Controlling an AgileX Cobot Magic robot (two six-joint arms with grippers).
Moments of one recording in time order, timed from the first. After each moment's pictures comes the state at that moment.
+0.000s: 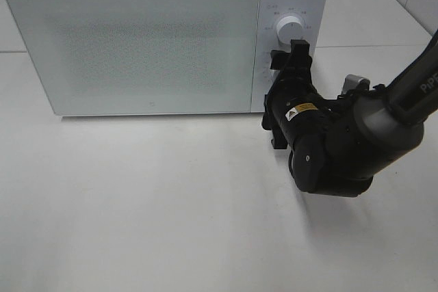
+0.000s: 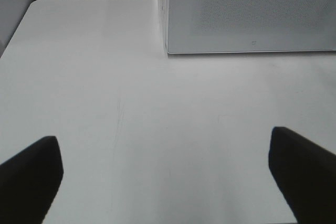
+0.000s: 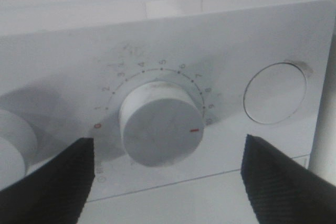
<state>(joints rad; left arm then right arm) 0.10 0.00 -0.52 -0.17 1.07 0.13 0.65 2.09 -0.76 0.64 -1.22 1.44</state>
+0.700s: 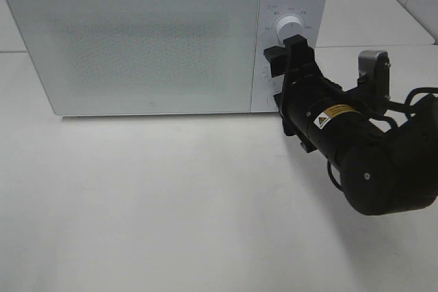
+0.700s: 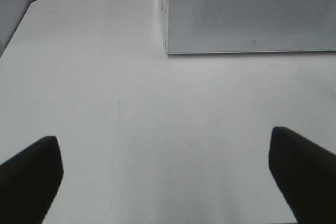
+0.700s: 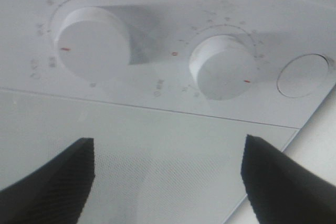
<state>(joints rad) 0.10 0.00 -0.52 -0.17 1.07 0.13 0.65 1.86 -0.55 0.45 -1.18 1.13</state>
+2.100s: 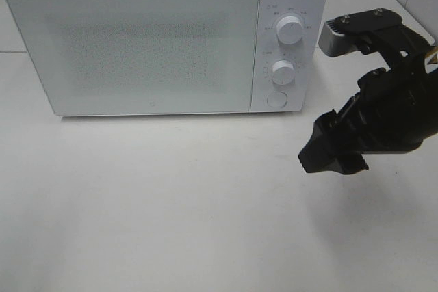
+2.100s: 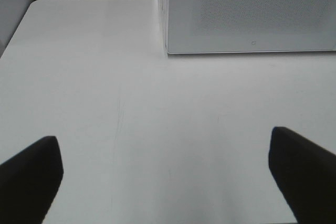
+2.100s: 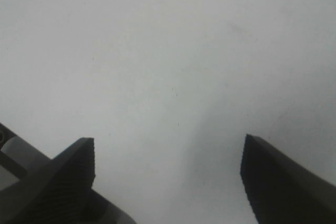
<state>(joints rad) 0.10 0.00 -0.52 -0.17 1.07 0.13 0.47 1.25 -0.74 0.21 0.59 -0.17</state>
